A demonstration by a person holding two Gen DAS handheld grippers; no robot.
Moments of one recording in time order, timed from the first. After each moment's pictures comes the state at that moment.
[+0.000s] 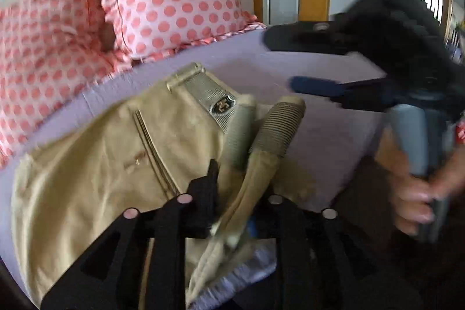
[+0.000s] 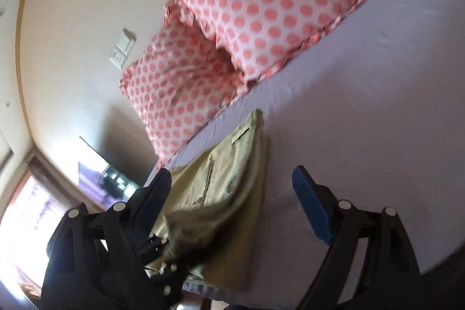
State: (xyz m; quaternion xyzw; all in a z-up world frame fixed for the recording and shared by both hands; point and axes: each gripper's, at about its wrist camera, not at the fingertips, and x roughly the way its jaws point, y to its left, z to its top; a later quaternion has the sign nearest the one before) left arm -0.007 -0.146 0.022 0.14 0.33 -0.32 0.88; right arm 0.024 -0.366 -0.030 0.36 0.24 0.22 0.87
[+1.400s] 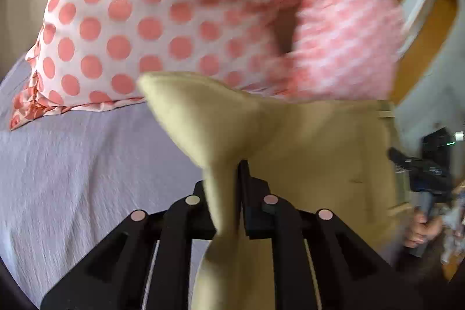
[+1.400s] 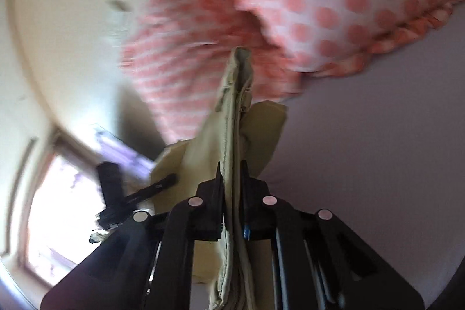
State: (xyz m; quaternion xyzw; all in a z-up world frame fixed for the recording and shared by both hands) left arm 0.255 0.066 0.043 -0.07 0.45 -0.15 0.88; right arm 0.225 -0.319 0.000 0.34 0.35 0.30 0.82
